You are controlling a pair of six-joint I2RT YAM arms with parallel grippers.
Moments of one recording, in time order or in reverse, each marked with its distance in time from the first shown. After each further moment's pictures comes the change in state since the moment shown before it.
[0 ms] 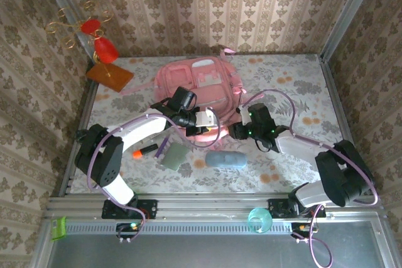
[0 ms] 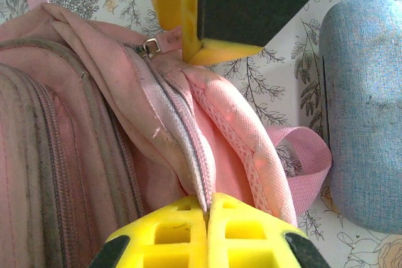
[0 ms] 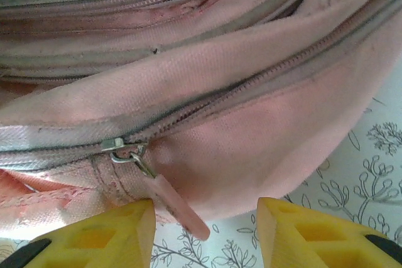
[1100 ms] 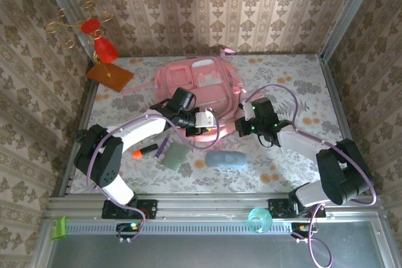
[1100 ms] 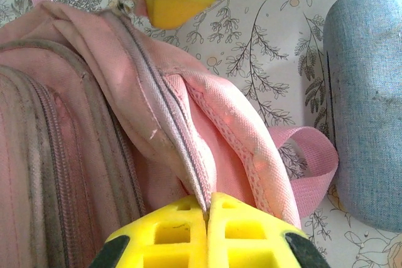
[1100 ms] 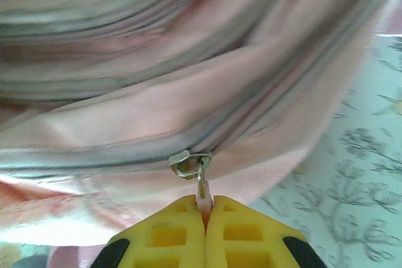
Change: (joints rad) left arm 0.006 -0.006 -0.021 0.026 -0.008 0.022; right arm -0.077 0.000 0.053 -0.090 -0.022 0.005
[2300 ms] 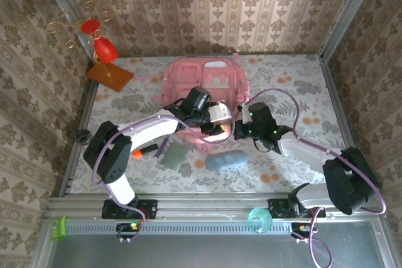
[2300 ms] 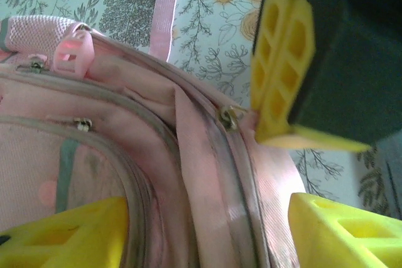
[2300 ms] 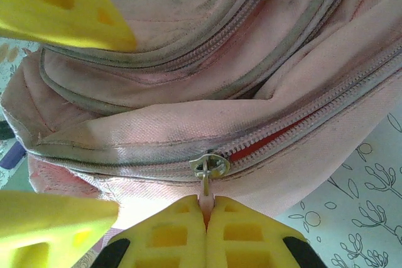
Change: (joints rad) left arm -0.133 0.095 0.110 0.133 -0.211 -0.297; right arm 0.111 -0.086 -0.052 0.050 -0.007 0.186
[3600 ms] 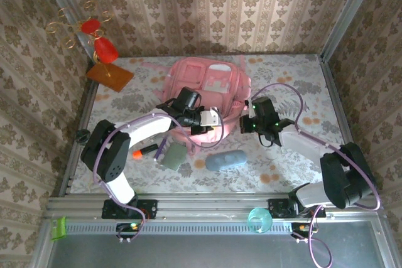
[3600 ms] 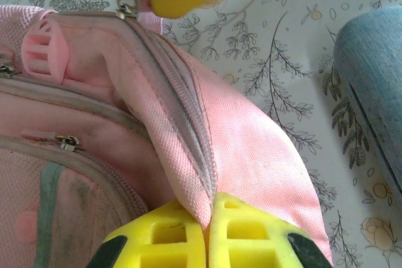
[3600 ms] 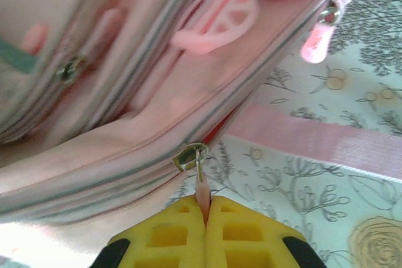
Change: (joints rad) left arm 0.109 -0.029 -0.087 -0.050 0.198 0.286; right arm -0.103 0.065 0.087 -0.137 0.148 -0.039
